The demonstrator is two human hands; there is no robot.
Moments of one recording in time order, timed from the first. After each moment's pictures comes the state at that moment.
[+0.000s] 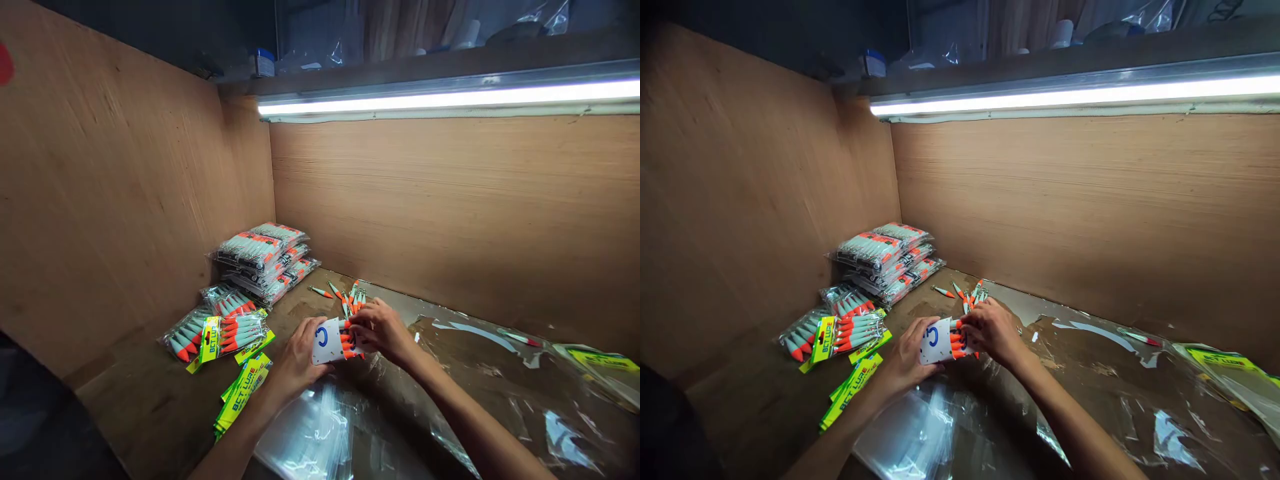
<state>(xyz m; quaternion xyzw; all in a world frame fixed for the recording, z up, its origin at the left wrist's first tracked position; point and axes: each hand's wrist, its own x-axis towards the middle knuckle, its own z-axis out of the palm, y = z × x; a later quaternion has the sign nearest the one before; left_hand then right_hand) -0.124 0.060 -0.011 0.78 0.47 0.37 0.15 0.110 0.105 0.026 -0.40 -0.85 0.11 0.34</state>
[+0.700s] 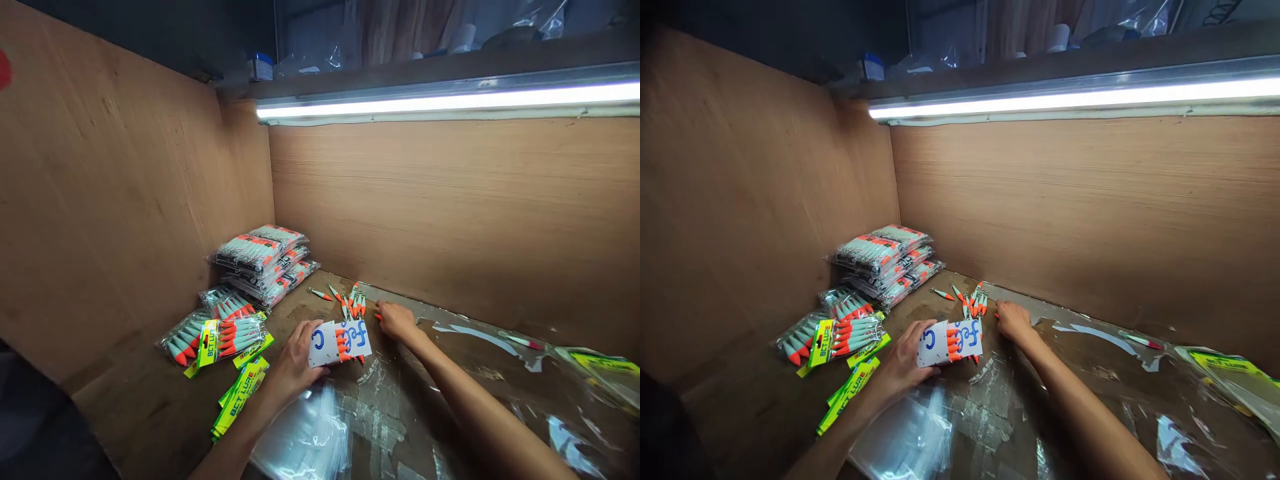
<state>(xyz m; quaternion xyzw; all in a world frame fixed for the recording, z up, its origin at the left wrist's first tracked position) -0.129 0.067 -0.021 0.78 0.49 0.36 0.14 0.152 0.177 -0.012 -0.65 -0.75 0.03 0.10</state>
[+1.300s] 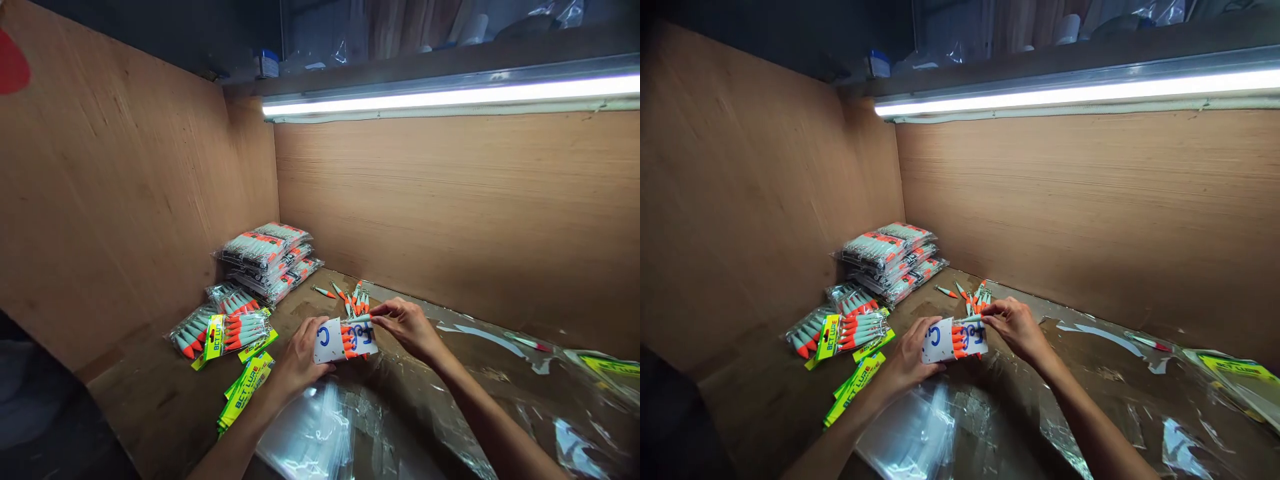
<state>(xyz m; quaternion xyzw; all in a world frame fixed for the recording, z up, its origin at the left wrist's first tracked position) -0.127 0.065 -0.019 0.79 0.48 0.37 0.14 0.143 0.107 0.038 -0.45 -0.79 0.19 0.38</state>
